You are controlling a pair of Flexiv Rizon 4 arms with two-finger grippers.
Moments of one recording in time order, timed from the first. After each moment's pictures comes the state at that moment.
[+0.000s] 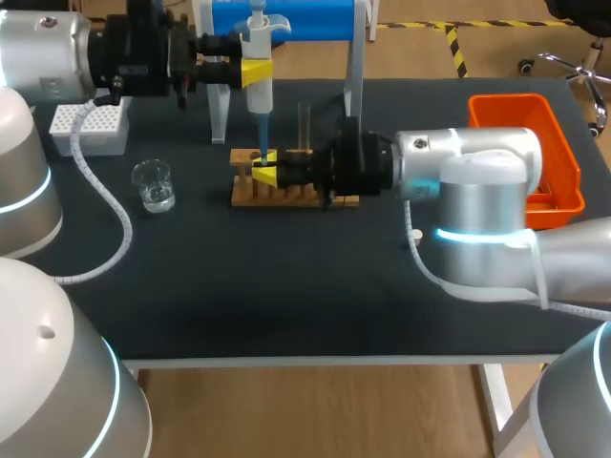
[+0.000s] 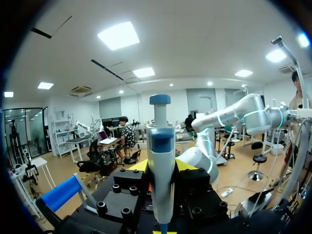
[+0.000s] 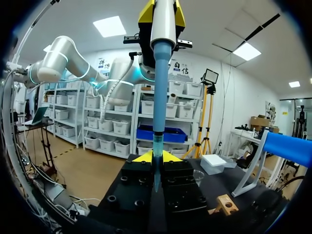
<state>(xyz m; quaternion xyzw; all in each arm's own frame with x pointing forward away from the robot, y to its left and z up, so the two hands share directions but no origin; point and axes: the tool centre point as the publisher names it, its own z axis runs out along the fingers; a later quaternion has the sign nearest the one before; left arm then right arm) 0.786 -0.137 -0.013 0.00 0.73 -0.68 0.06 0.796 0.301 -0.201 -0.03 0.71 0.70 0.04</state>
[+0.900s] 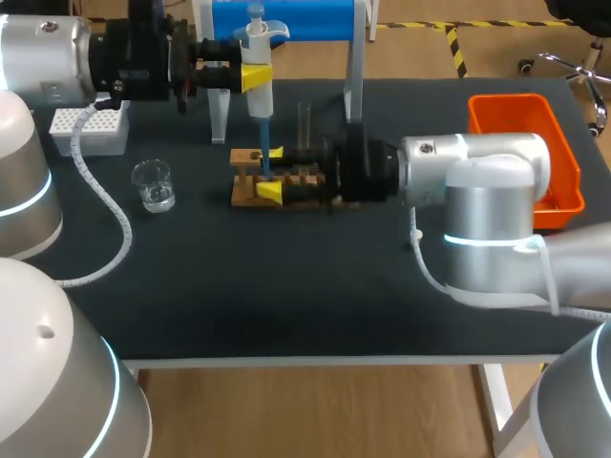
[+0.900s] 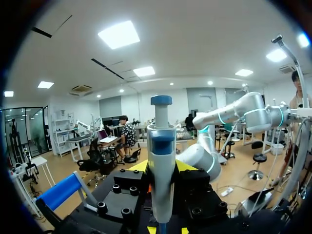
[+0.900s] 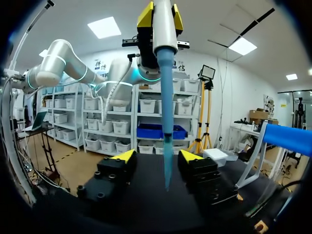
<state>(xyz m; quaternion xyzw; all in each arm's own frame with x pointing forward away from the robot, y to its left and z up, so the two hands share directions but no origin) 0.786 -0.137 -0.019 0.00 0.73 -0.68 0.06 0.787 0.291 -0.214 -0.01 0.72 0.69 0.02</state>
